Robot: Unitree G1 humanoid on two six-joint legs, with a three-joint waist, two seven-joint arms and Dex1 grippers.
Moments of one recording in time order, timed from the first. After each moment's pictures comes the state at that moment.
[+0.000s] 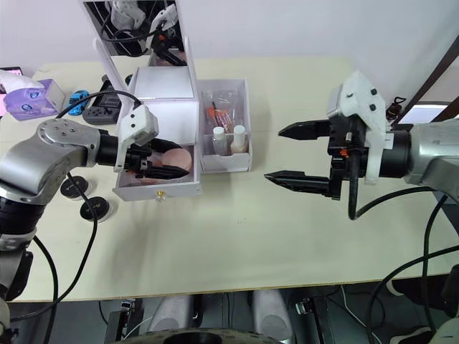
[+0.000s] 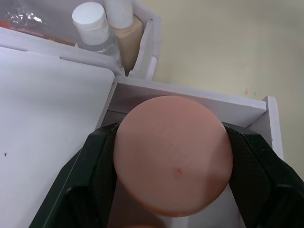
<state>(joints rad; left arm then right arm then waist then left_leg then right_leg) -0.73 0.88 -0.24 -0.15 -0.46 0.76 -1.10 -0.59 -1.08 -0.29 -0.58 0.99 1.10 0.90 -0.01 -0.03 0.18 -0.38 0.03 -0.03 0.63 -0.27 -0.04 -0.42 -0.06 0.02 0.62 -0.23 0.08</state>
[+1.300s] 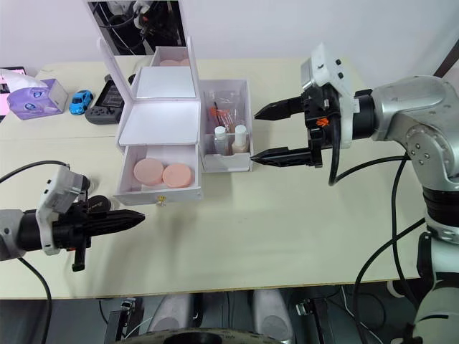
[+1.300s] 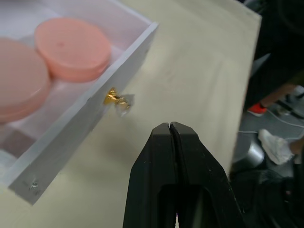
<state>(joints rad) 0.11 0.90 0.48 -0.65 -0.88 0.94 -0.98 -0.87 -0.98 0.05 -0.24 0.74 0.83 1.21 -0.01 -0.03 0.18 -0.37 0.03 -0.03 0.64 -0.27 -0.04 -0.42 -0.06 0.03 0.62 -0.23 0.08</state>
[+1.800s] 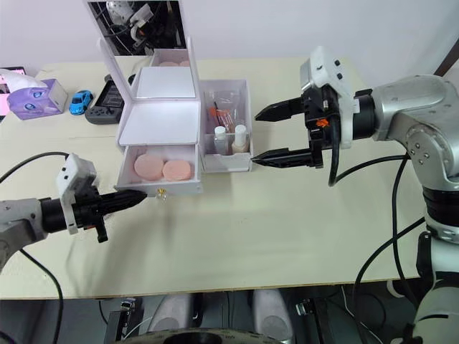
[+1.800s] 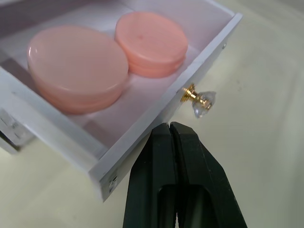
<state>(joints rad) -0.04 0.87 0.32 -0.49 -0.75 0.84 -0.84 -0.87 -0.99 0.05 -0.26 0.72 0.85 1.21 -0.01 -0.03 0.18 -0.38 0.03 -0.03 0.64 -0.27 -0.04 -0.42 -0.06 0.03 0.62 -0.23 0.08</state>
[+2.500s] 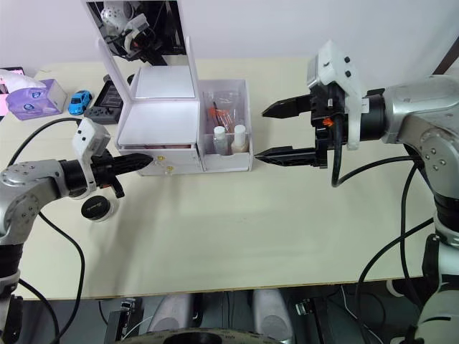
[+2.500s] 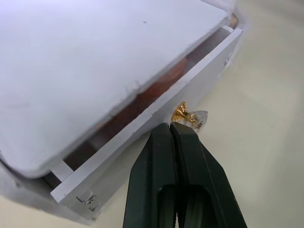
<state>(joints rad) -0.37 0.83 0.12 -0.18 -0.55 0.71 -0.84 -0.84 -1.02 -0.02 -0.33 0.74 0.93 1.14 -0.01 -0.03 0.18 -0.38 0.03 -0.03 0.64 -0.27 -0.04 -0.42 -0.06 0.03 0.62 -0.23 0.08</state>
